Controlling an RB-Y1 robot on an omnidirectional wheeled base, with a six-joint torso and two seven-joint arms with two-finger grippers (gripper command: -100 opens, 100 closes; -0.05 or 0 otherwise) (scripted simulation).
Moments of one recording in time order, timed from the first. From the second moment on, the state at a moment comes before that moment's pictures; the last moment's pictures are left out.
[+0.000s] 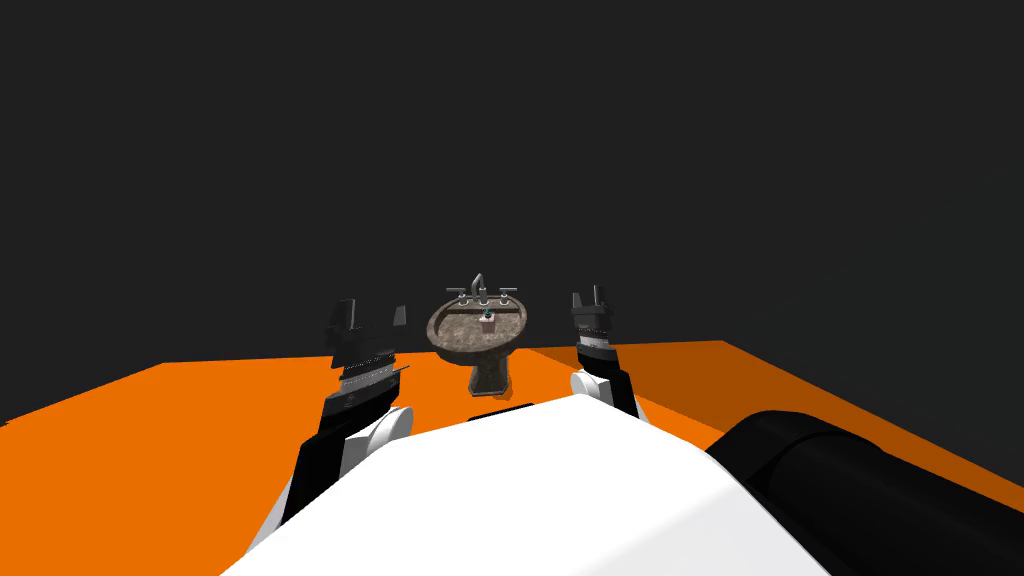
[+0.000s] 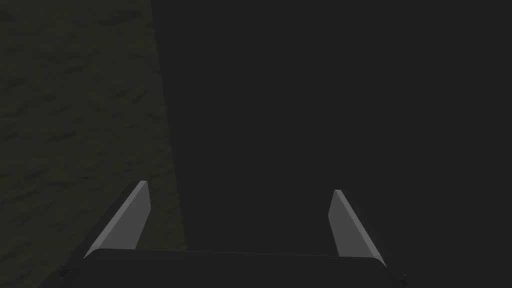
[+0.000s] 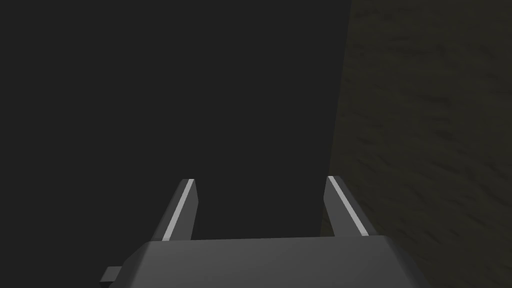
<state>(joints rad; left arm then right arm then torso) 0.52 0.00 0.01 -2.33 0.09 -0.47 0.17 0.54 0.02 -0.02 -2.37 -0.12 -0.47 -0.04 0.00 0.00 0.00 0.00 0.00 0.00</state>
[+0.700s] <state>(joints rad) 0.35 0.11 0.06 -2.16 0.09 -0.41 0.14 0.54 0.02 -0.01 -2.37 -0.12 -0.47 -0.04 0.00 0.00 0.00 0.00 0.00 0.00</state>
